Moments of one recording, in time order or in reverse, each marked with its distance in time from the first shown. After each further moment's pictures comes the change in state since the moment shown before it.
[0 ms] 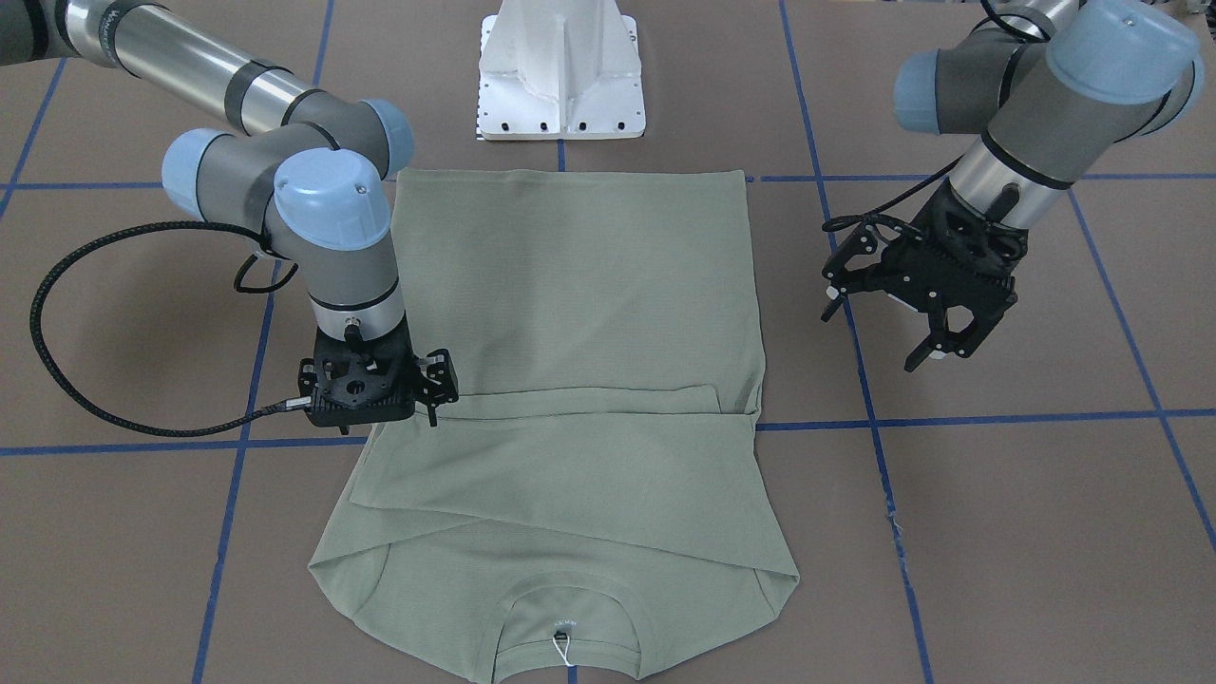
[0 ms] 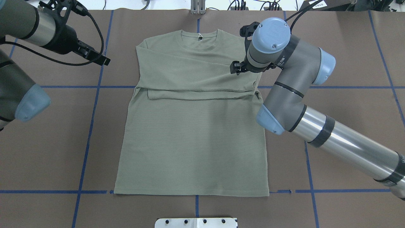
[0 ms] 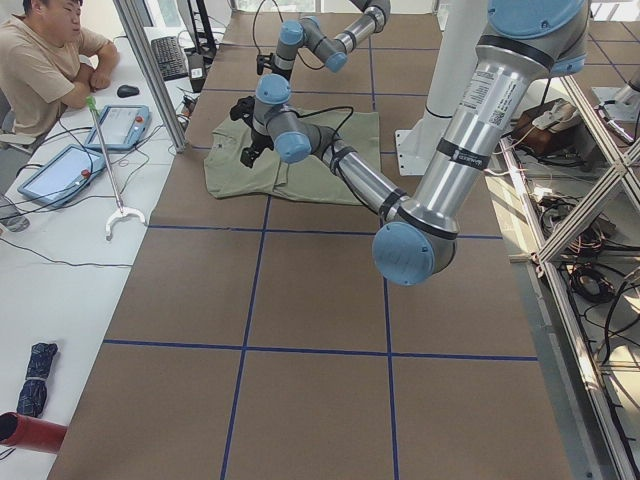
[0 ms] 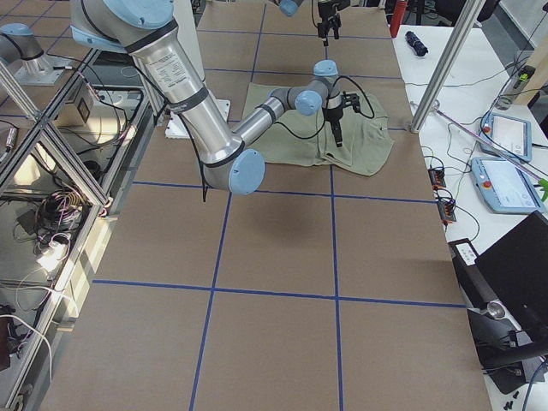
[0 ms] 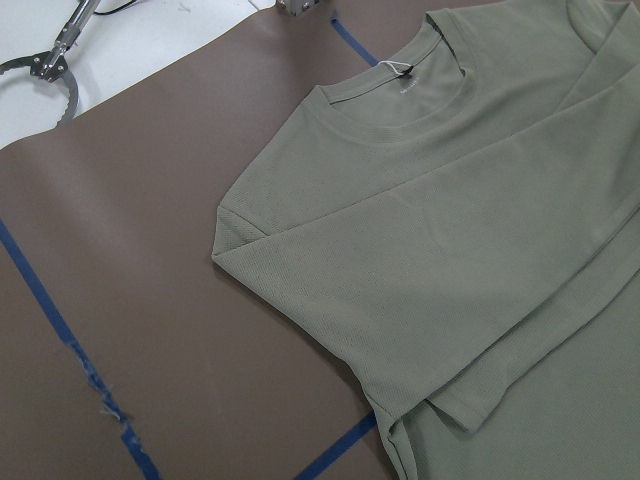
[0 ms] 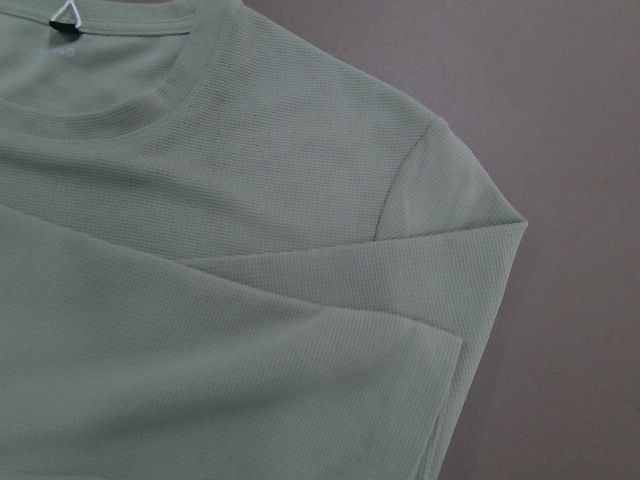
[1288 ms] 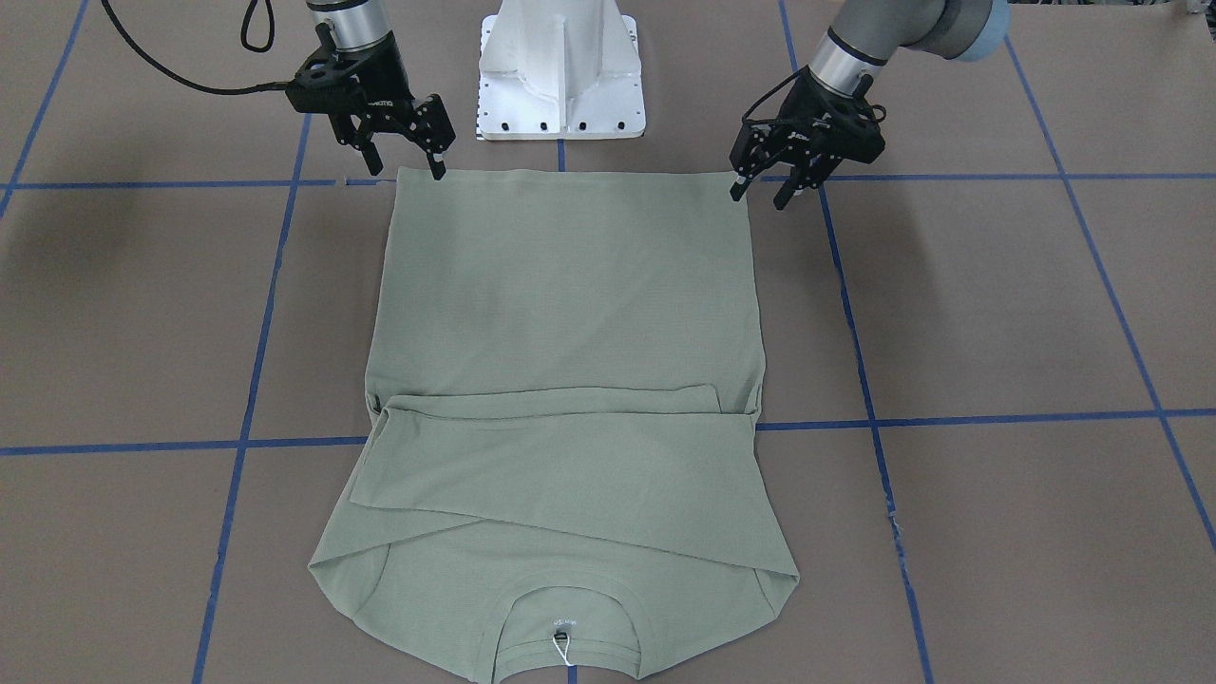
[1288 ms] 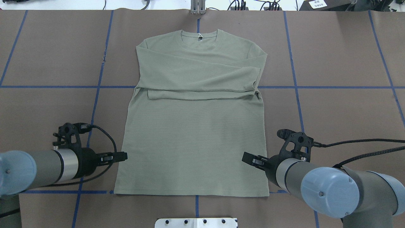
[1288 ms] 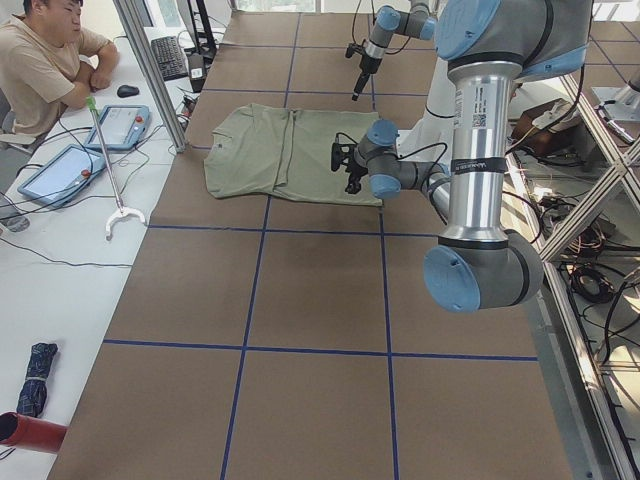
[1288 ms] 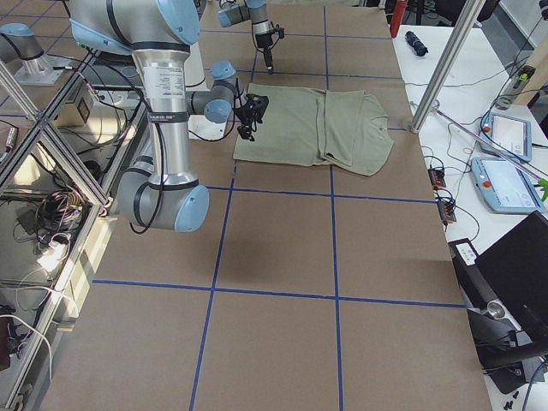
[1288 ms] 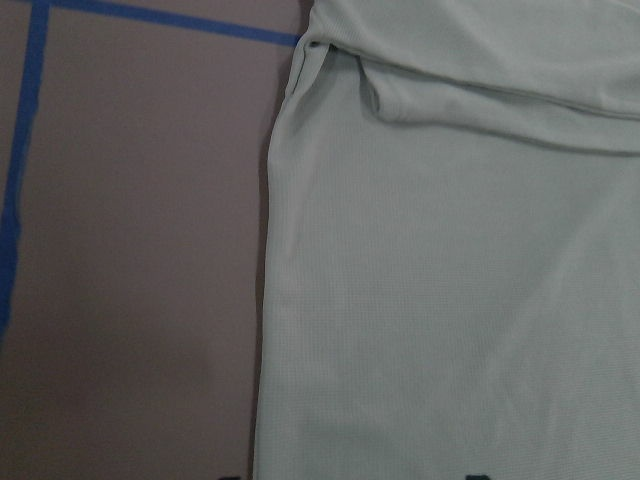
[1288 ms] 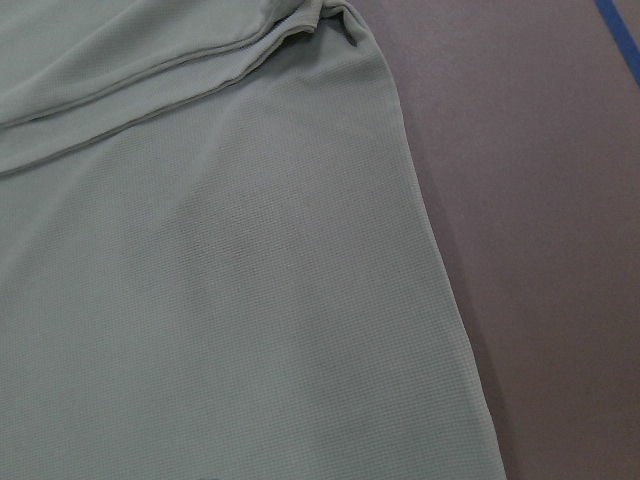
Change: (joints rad) left arm 0.673 0.397 -0.250 -0.276 0.569 -1.029; right arm -0.529 -0.510 0.661 0.029 -0.385 0.775
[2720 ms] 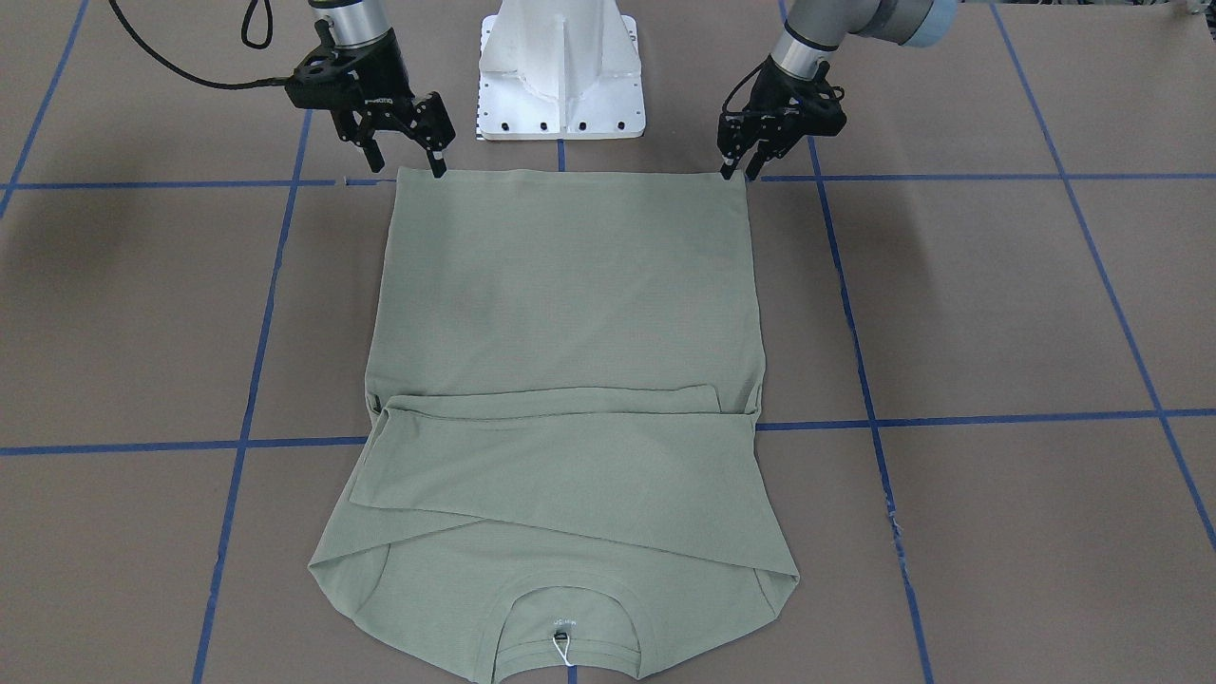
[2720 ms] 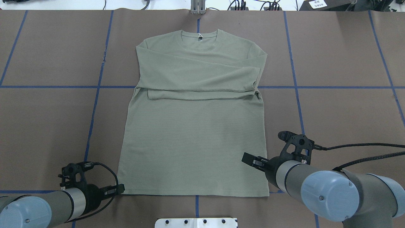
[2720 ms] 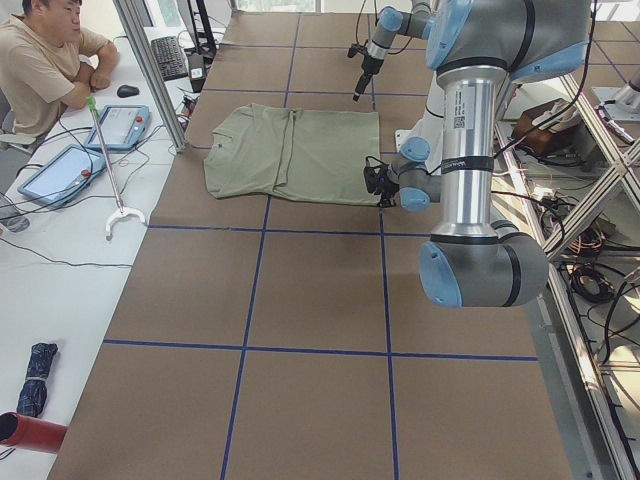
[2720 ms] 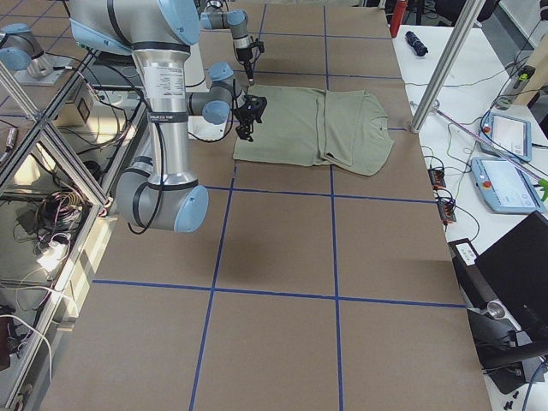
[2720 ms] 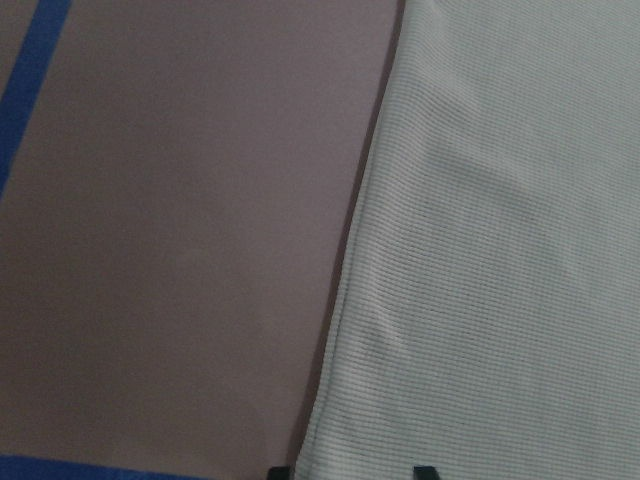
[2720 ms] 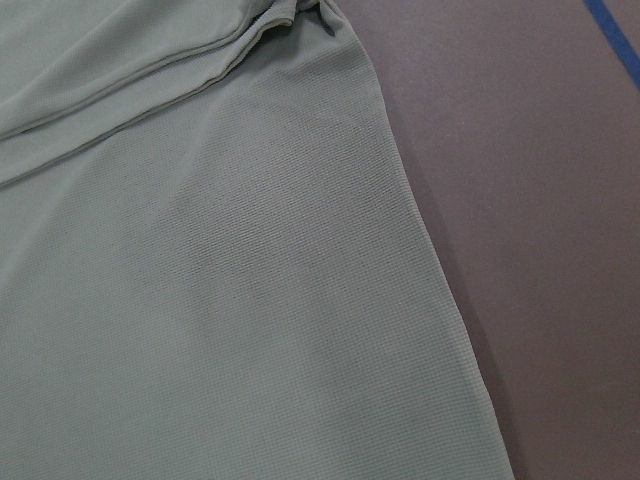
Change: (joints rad) left arm 0.208 0.056 0.038 -0.001 0.156 -0.211; right arm -0.011 -0.005 -0.002 0.008 -0.020 0.023
